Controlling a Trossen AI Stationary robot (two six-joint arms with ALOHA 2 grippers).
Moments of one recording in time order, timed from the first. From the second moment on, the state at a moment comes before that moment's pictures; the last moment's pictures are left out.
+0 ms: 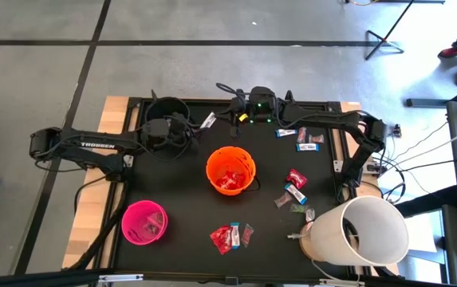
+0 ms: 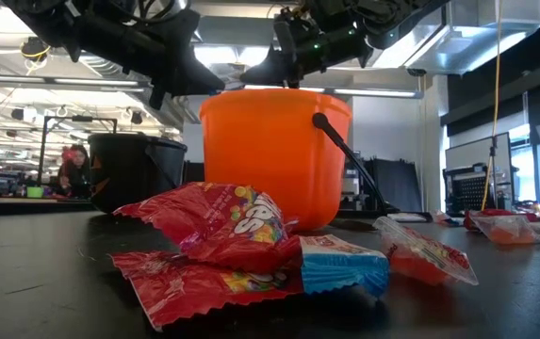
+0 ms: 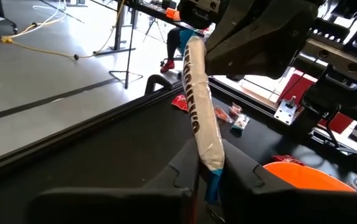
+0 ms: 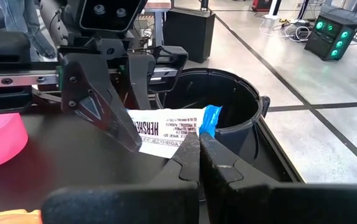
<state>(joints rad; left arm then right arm) 0.23 1.11 0.53 0.37 -0.28 -0.35 -0.35 1.74 1.29 0.17 -0.26 -0.11</state>
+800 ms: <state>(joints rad) 0.23 1.08 0.53 0.33 -0.33 -0.32 -0.35 1.61 1.30 -0.02 -0.03 -0.20</state>
